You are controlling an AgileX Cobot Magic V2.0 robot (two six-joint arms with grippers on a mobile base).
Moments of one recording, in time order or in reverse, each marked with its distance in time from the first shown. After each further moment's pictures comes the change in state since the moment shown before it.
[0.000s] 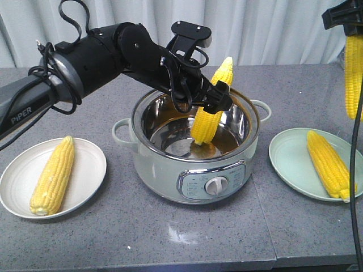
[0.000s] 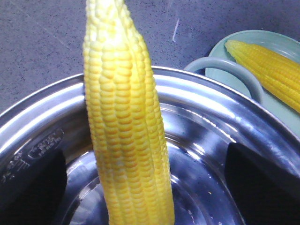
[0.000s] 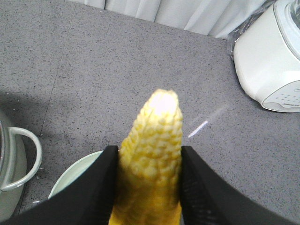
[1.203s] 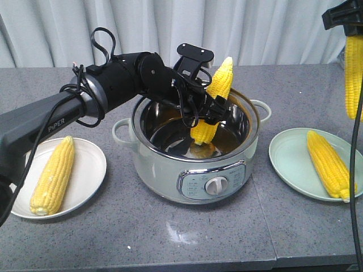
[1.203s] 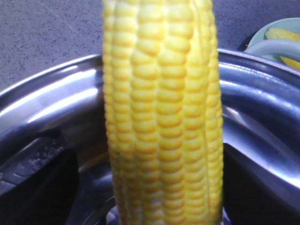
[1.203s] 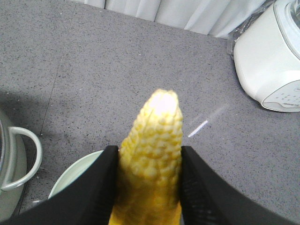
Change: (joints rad) left arm 0.000 0.110 0.000 0.010 -0.108 -0.001; right arm 0.000 0.000 0.000 0.000 0.002 0.000
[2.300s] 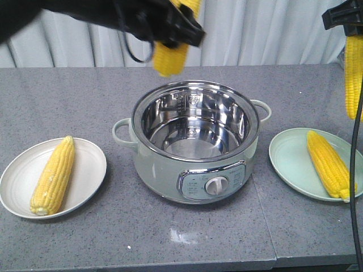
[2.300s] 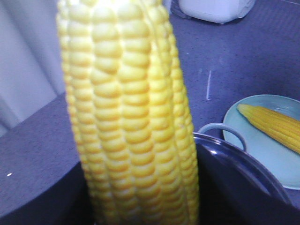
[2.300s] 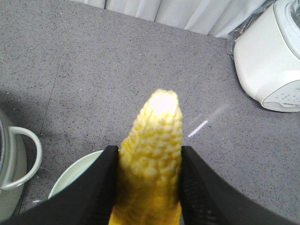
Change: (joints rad) left arm 0.021 -0.403 0.000 0.204 0.127 -0.071; right arm 0.000 0.000 0.000 0.000 0.000 0.000
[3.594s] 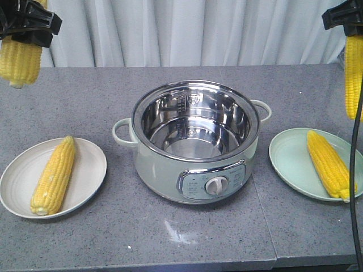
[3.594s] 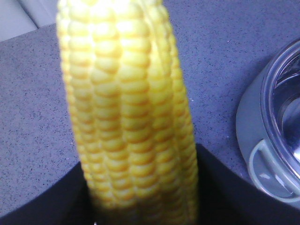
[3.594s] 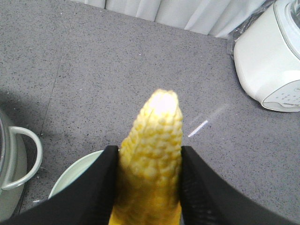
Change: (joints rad) left arm 0.302 -0.146 0.000 0.243 0.479 -0.212; right arm 0.000 0.000 0.000 0.000 0.001 0.000
